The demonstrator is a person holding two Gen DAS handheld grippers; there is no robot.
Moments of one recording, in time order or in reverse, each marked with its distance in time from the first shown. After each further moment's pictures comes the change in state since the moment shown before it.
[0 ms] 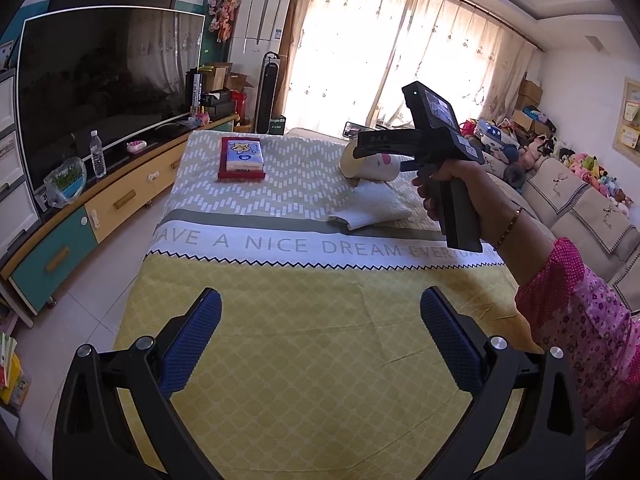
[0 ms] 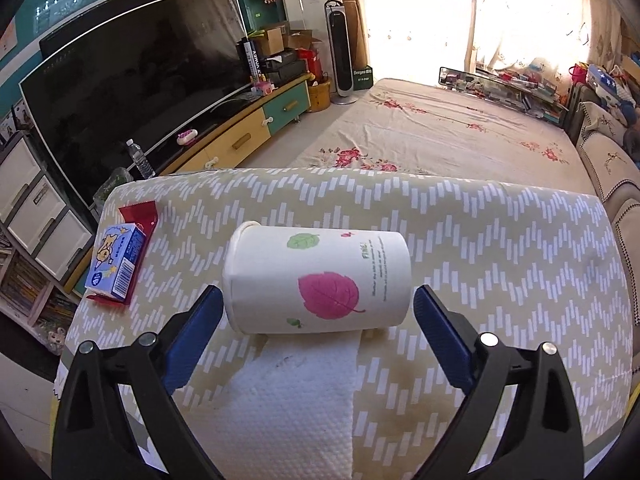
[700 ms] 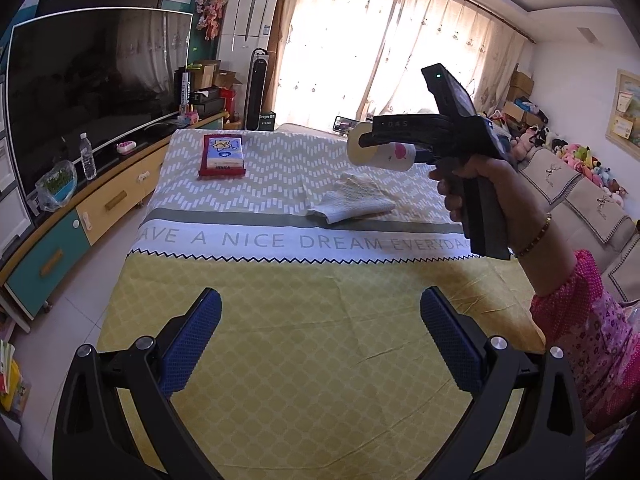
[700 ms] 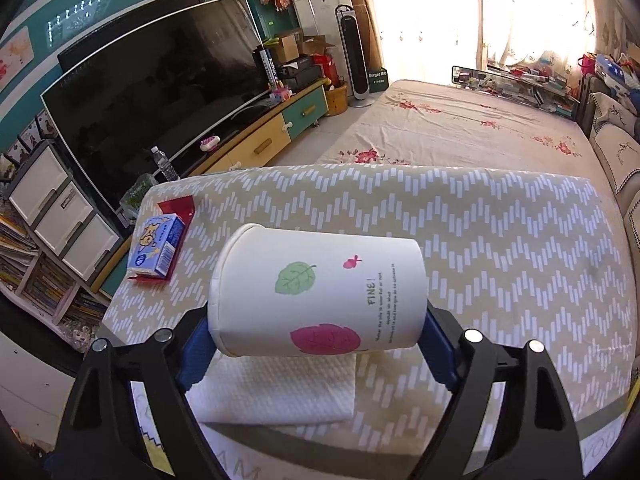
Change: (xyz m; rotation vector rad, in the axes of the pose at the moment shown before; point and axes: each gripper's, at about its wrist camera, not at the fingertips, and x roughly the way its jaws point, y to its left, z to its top) left arm 0.001 -0.018 0.001 0.027 0.018 -0.026; right arm -0.072 -0.009 -0.031 0.005 -0.057 0.067
